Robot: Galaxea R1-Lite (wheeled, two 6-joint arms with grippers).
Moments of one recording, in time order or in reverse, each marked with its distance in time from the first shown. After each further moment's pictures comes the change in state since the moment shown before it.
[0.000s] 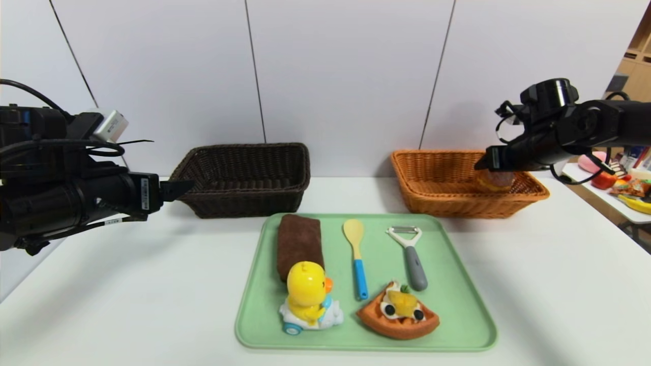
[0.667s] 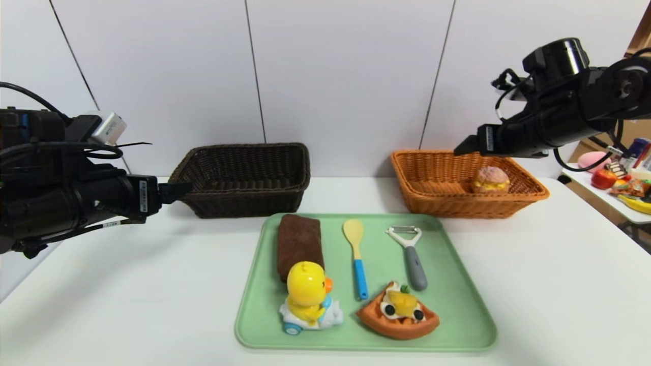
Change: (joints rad) left arm 0.000 -0.010 0.017 0.000 0.000 -0.003; right arm 0.189 -0.205 0.024 0.175 0.063 0.134
